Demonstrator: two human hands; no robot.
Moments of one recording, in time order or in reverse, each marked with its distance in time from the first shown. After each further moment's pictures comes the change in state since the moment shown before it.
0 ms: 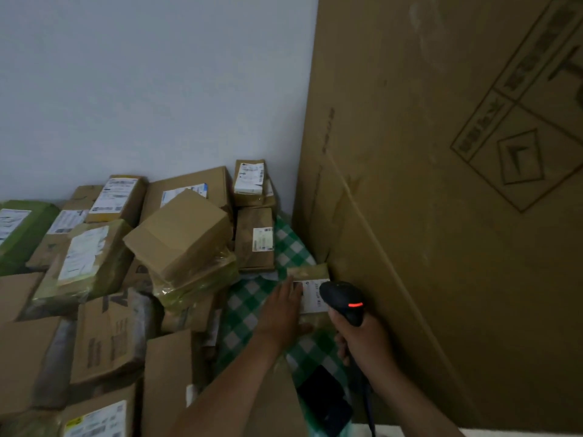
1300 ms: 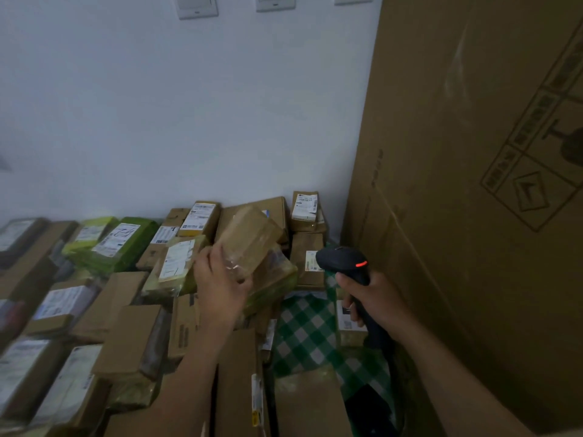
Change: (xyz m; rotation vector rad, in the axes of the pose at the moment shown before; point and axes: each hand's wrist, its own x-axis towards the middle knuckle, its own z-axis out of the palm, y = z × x) left_hand -0.130 -0.094 -0.153 -0.343 0.968 -0.450; right_hand -0.046 -0.114 0.030 -0.049 -0.346 -0.365
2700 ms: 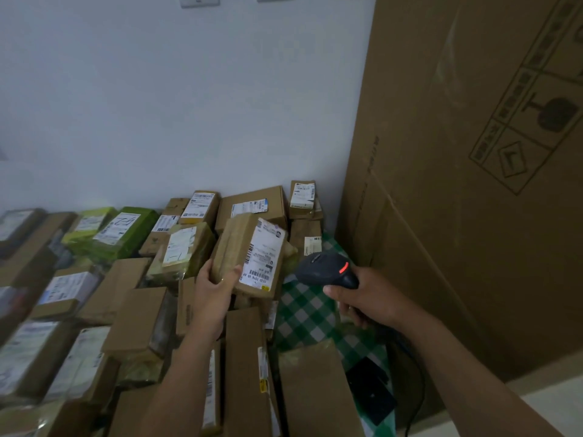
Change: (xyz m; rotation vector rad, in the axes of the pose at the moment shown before) left_hand -0.036 -0.024 -0.031 -0.658 -0.265 -0.476; right_hand -0.041 0.005 0.012 -0.260 -0.195 -0.075
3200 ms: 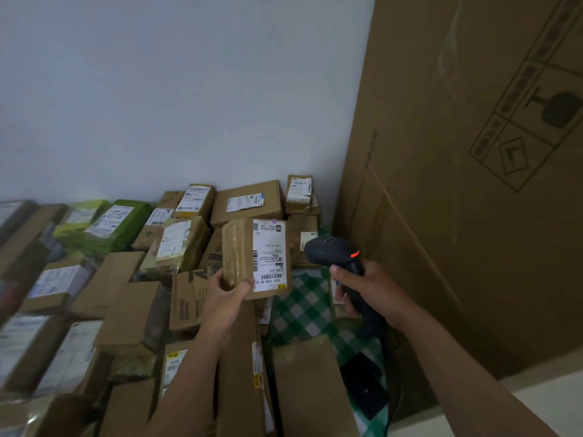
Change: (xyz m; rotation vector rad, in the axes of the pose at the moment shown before) left_hand -0.022 -0.010 0.016 0.057 -0.086 -0.056; right_hand 0.003 0.003 -0.003 0.276 0.067 0.037
